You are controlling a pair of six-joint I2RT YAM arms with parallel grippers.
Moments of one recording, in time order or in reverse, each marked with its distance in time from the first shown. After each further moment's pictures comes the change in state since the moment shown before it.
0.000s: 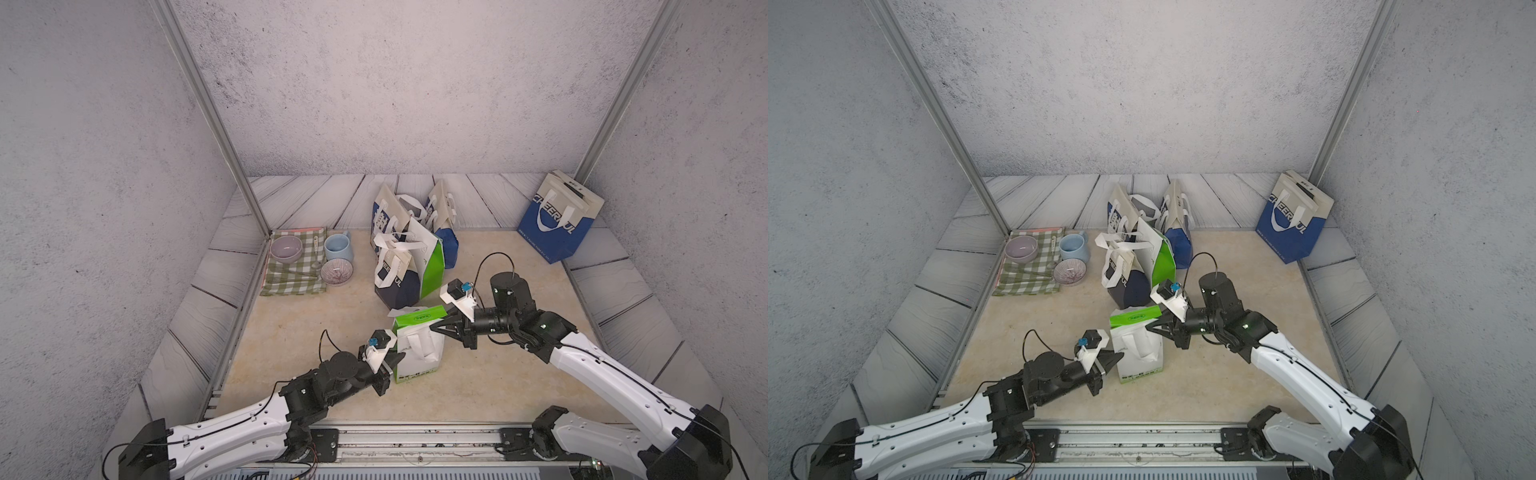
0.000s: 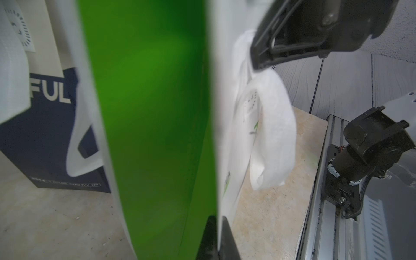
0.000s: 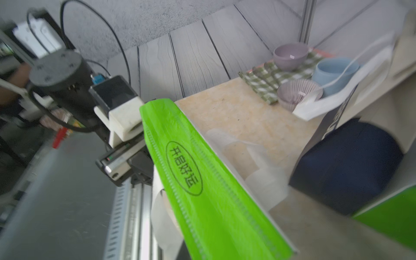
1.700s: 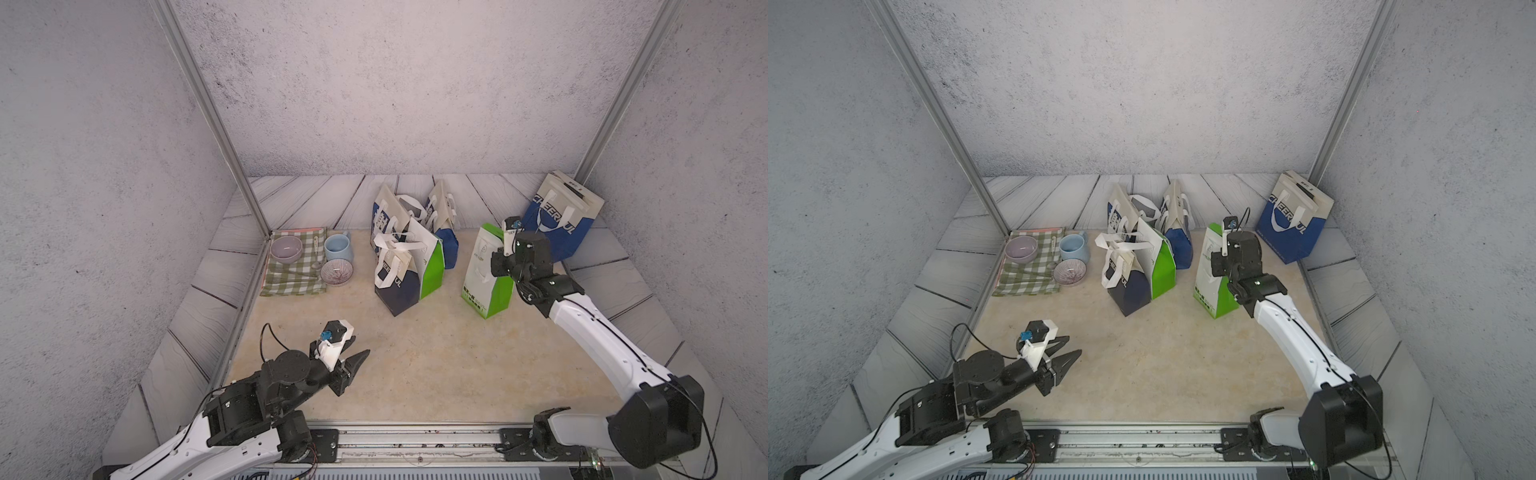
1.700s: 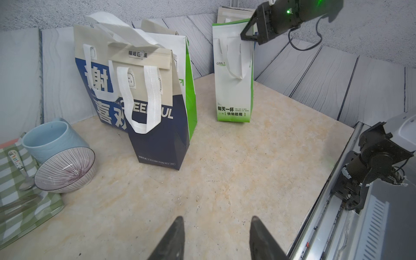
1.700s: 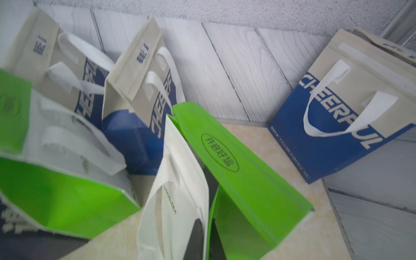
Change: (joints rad) left arm 0.000 -0.351 0.392 -0.816 -0.175 0.018; right arm -0.333 0.283 0.306 0.061 0.995 0.174
